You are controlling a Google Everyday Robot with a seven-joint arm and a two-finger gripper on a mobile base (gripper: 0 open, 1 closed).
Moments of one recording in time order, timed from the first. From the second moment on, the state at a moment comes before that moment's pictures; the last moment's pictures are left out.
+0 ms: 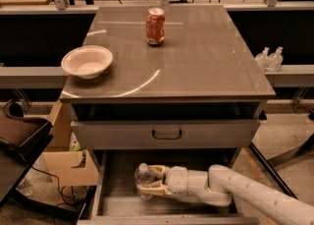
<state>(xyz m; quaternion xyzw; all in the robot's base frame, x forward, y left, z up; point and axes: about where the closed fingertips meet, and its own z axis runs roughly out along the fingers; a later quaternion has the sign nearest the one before) 0.461 0.035 0.515 -0.47 0.55 0.46 0.52</state>
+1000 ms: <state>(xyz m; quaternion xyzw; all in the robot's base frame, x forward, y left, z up) 0.468 0.065 0.487 -0.47 0.53 0.49 0.50</state>
